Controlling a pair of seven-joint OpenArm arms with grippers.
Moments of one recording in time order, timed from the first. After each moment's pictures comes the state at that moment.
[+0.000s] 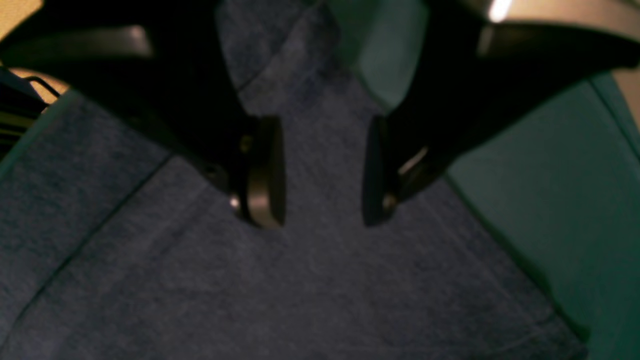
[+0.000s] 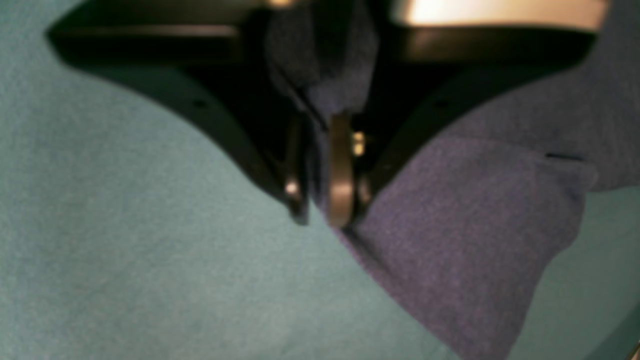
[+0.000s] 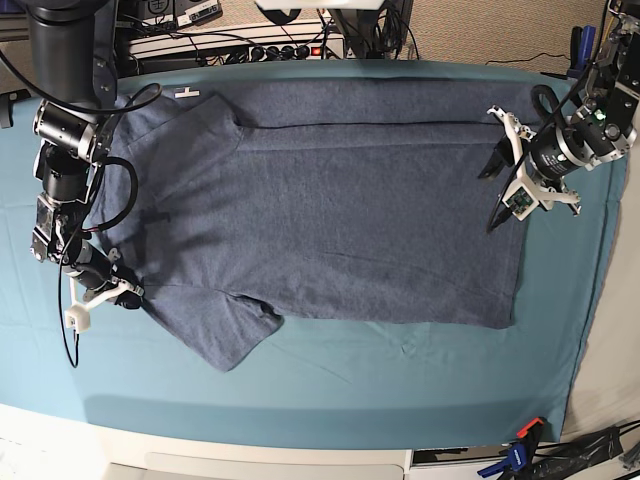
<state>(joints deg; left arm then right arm) 16.9 -44.5 6.3 109.3 -27.7 -23.2 34.8 39.2 27.3 17.3 22.5 18.8 38.5 -27.4</state>
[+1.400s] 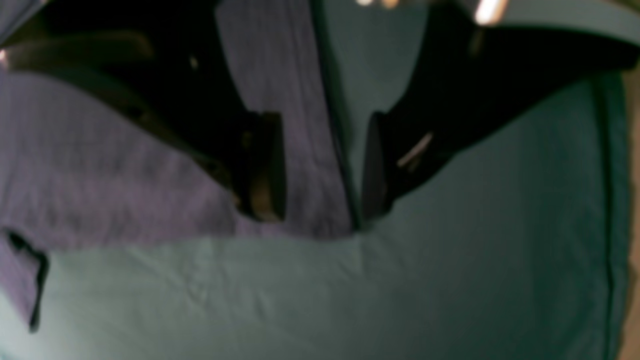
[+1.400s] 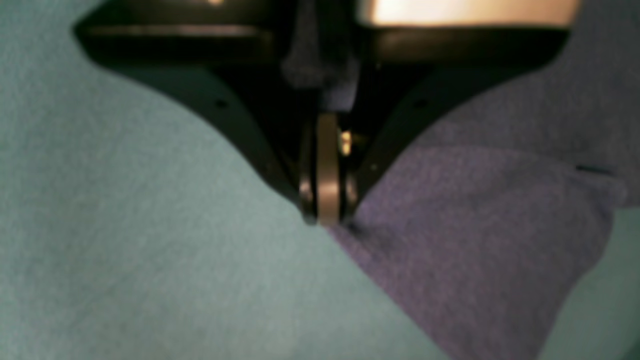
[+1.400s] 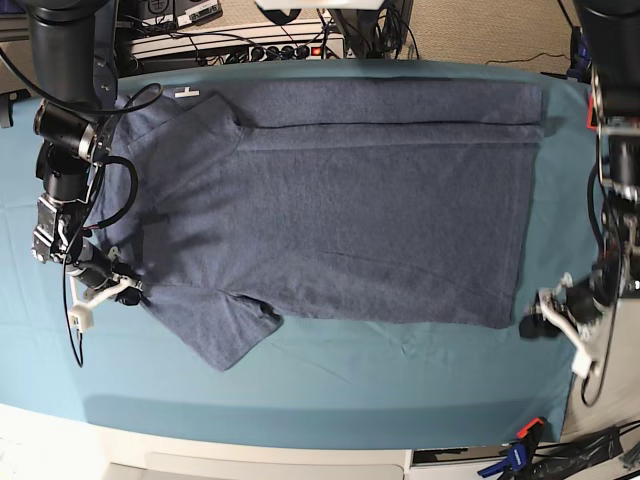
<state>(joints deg) -31.2 -32.3 6.0 52.3 -48.8 -26.0 41.6 39.0 27.1 17.3 22.5 14.1 38.7 -25.8</state>
